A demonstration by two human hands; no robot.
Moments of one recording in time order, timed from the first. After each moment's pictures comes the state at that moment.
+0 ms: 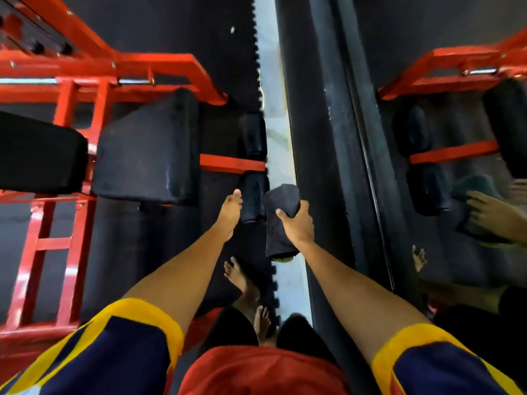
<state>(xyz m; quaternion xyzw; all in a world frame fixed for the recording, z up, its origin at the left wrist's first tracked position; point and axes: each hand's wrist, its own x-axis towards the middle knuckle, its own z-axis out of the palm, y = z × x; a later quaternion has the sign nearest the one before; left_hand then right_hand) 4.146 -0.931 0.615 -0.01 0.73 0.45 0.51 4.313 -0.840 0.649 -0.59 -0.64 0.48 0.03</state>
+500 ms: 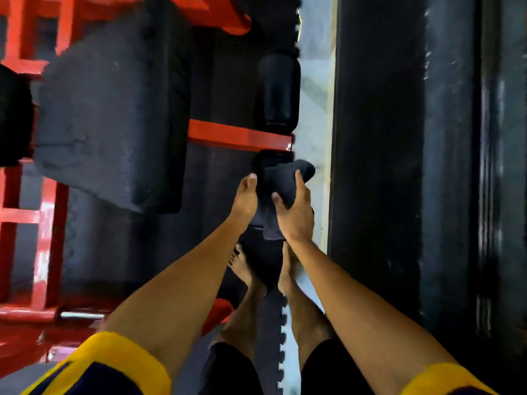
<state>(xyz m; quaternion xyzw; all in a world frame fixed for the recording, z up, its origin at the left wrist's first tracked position) 4.101 -0.854 0.434 -0.05 0.77 0.45 0.46 4.219 -0.786 0.429 -0.51 -0.73 0.44 0.03</state>
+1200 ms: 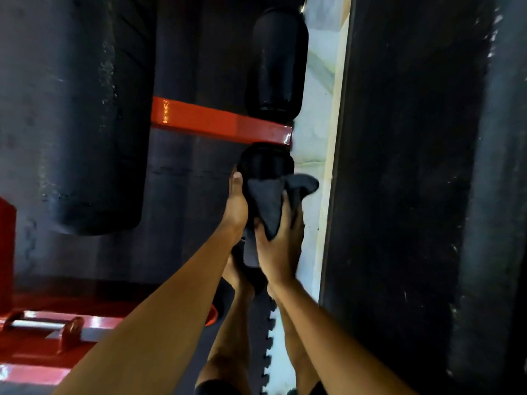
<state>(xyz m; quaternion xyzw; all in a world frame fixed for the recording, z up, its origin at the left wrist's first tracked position) 4.108 -0.839 0.359 -0.20 0.64 0.57 0.48 4.235 -0.825 0.369 -0.51 -0.76 0.40 0.07</state>
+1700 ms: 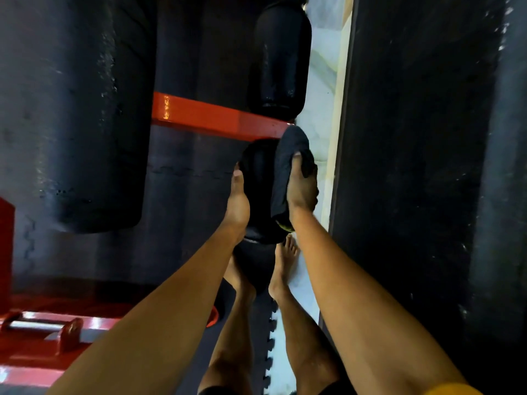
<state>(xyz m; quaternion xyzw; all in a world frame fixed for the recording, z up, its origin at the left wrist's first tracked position) 4.108 -0.844 0.356 -0.16 0.68 0.54 0.47 4.163 -0.726 0.349 -0.69 -0.51 0.52 0.00</state>
